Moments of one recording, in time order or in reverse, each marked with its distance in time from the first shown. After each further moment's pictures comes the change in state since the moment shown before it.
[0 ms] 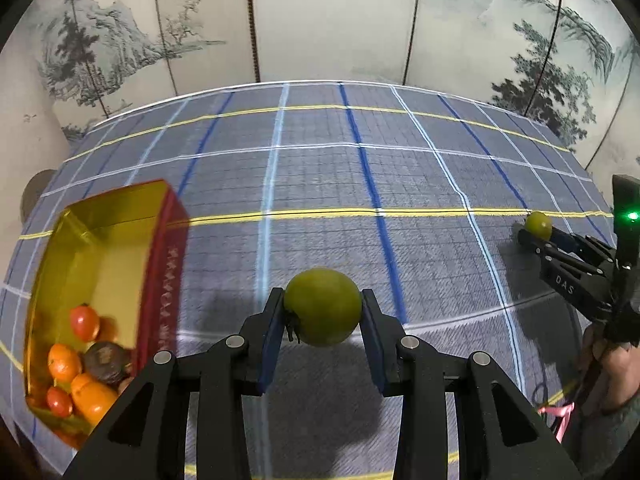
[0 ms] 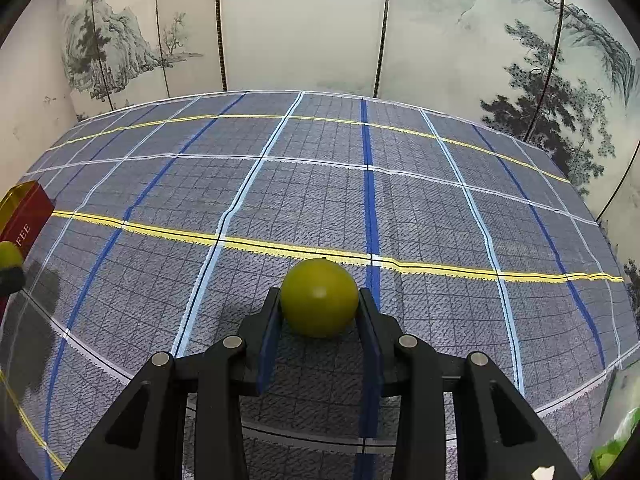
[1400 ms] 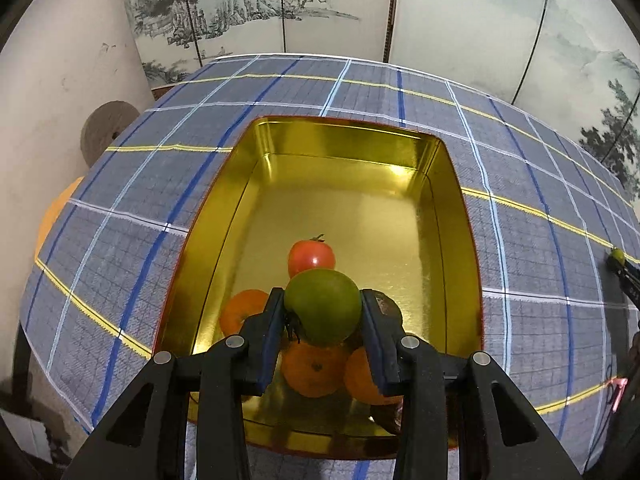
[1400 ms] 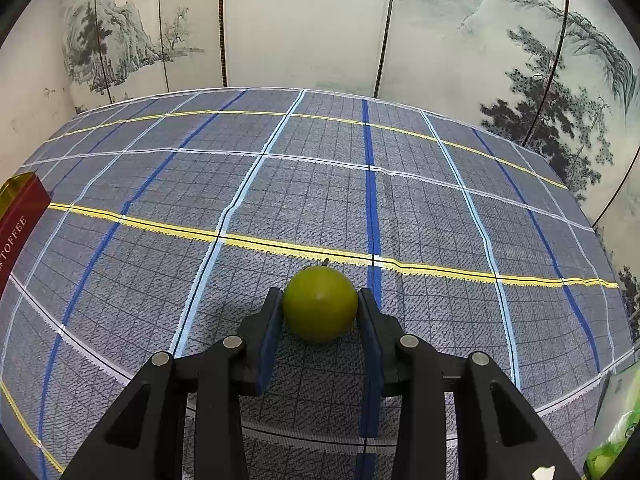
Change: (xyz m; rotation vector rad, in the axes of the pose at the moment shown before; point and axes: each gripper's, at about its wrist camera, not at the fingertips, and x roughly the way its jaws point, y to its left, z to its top) left arm -0.028 0.184 -0.048 -0.223 0.055 0.161; right arm 0.001 0.005 0.000 -0.024 0.005 -0.020
